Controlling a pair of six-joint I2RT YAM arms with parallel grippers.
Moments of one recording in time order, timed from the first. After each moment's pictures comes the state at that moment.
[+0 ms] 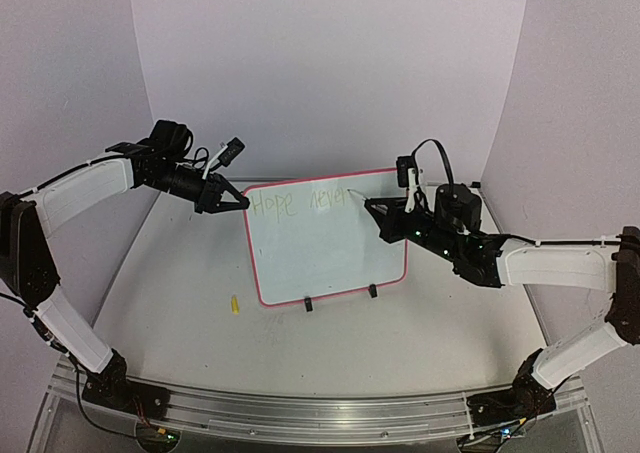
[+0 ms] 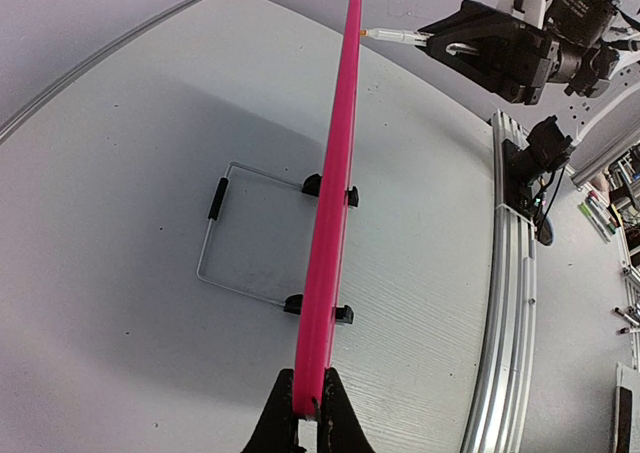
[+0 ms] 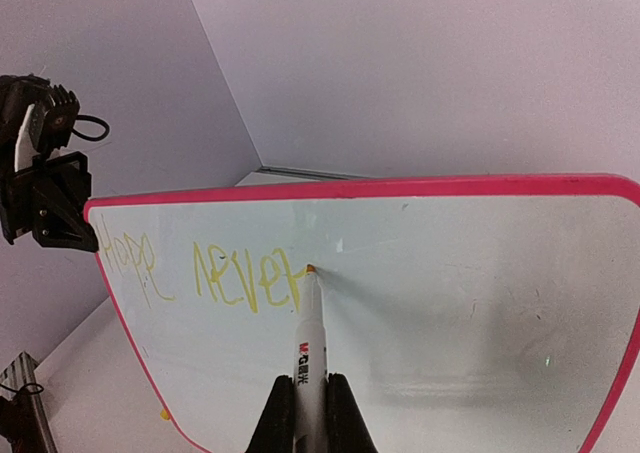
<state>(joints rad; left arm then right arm) -0.37 1.57 1.38 -0.65 0.86 0.36 0.74 1.41 0.81 0.47 0.02 0.31</state>
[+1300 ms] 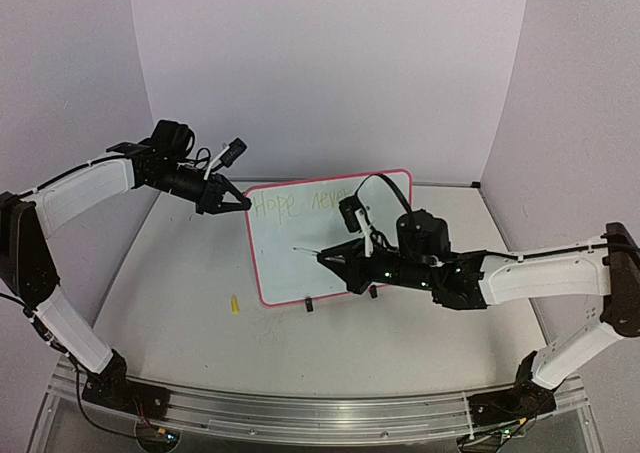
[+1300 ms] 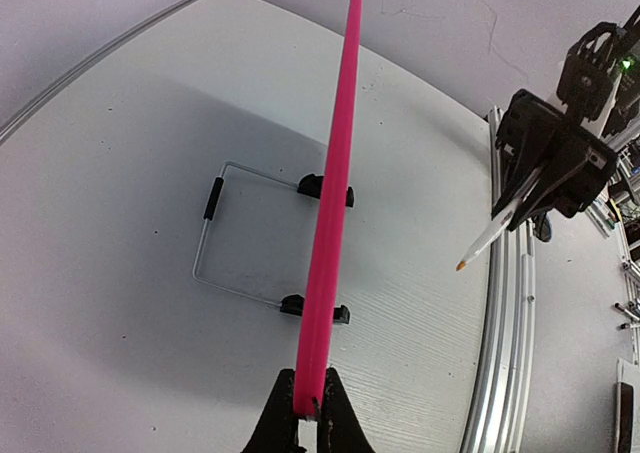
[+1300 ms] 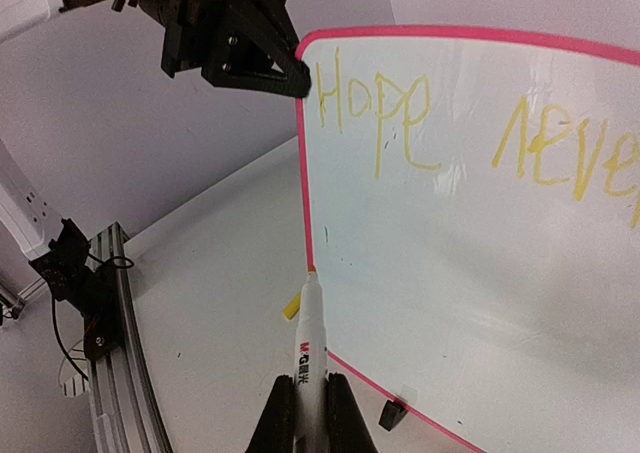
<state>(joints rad) -0.38 1.57 1.38 -0.65 0.86 0.36 0.98 1.43 0.83 0.36 -0.10 0.26</state>
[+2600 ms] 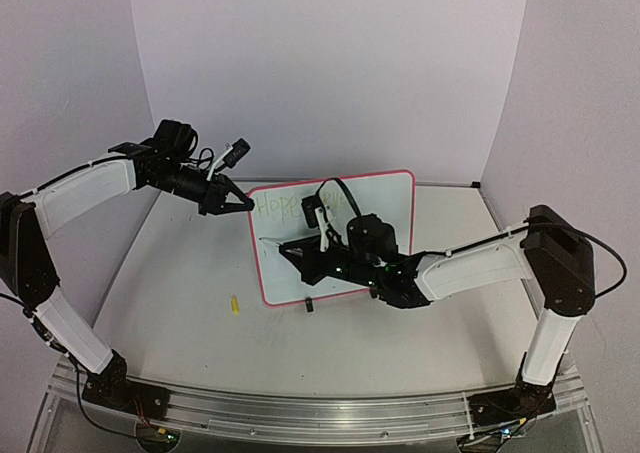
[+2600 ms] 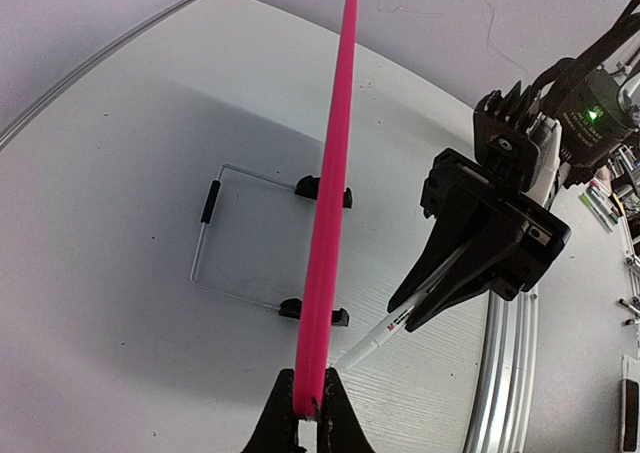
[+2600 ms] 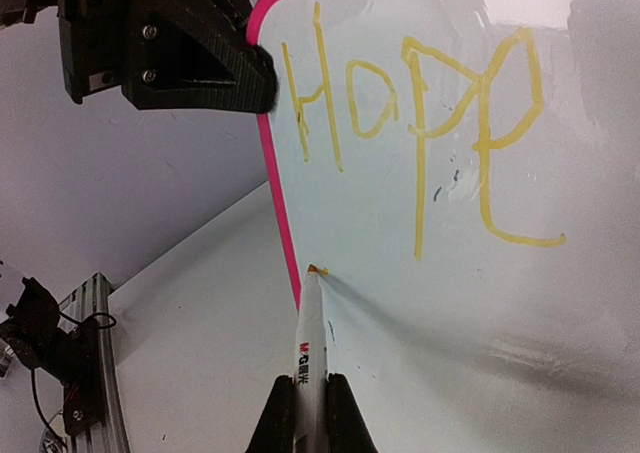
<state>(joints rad) -0.40 1.56 1.38 -0.64 0.84 0.37 1.01 1.85 1.05 0.63 -0.06 0.34</state>
